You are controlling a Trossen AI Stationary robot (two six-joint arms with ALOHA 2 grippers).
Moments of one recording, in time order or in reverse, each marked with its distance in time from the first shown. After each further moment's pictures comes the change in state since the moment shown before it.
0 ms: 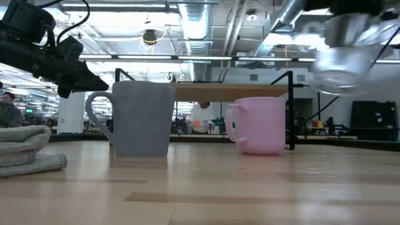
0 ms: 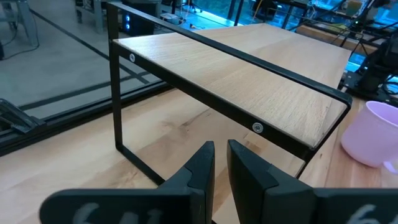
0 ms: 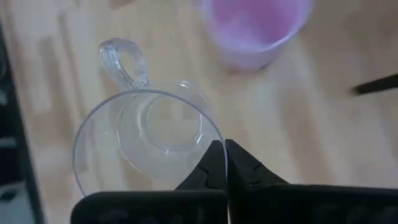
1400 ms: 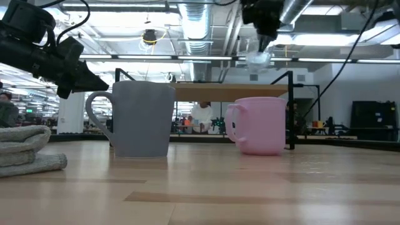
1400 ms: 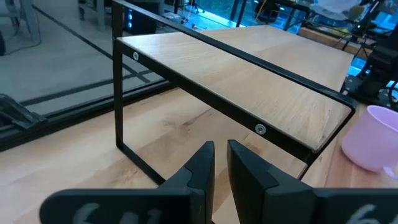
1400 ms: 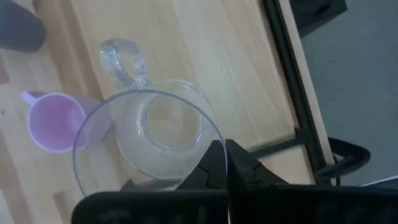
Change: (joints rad) left arm 0.000 0.001 0.000 0.000 -0.008 -0.022; right arm -0.881 0.594 1.061 -0.582 -0.170 -0.881
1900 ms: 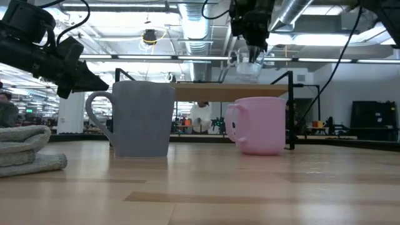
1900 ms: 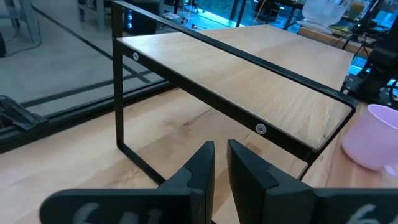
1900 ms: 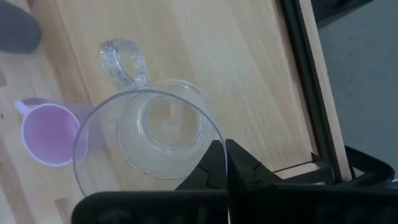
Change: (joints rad) left arm 0.000 0.000 0.000 0.000 0.000 0.005; right arm -0.002 0.133 0.065 -0.002 -0.020 0.000
